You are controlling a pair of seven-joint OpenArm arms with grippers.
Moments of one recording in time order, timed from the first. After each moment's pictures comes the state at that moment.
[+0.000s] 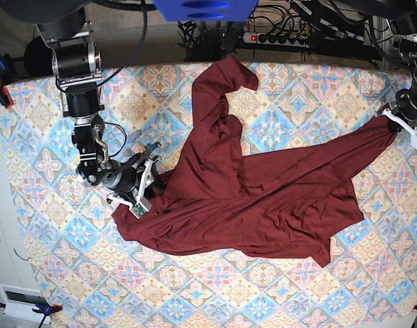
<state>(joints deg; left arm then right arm) 16.1 -34.7 -29.6 75.9 -35.6 -22.8 41.0 22.0 14.7 -10.1 54.5 7.9 40.9 -27.9</state>
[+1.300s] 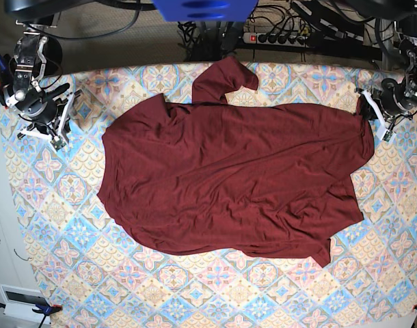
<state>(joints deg) 18.6 -43.5 -10.6 76.4 -35.9 -33.3 38.5 -16.9 26.8 21.5 99.1 8.1 41.3 -45.4</state>
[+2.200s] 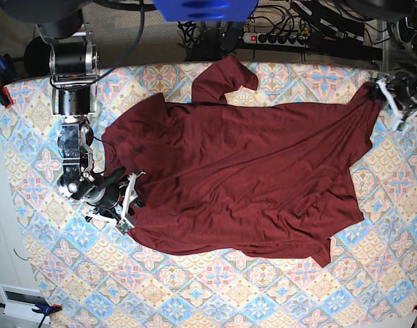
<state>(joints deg) 23.3 -44.6 -21.5 76.2 -36.1 -33.5 45.8 20.9 16.3 -3.4 69.7 7.0 41.0 -40.1</state>
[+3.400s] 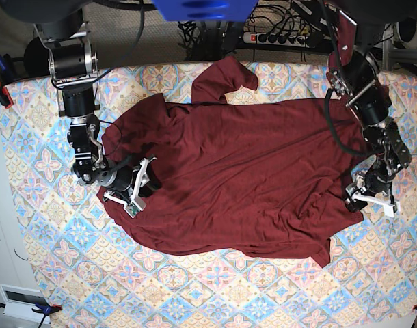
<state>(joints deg) -27.3 -18.3 -38.1 42.0 -15.5 -25.8 34.4 21.5 16.1 -10.5 52.4 9.4 41.3 -26.0</state>
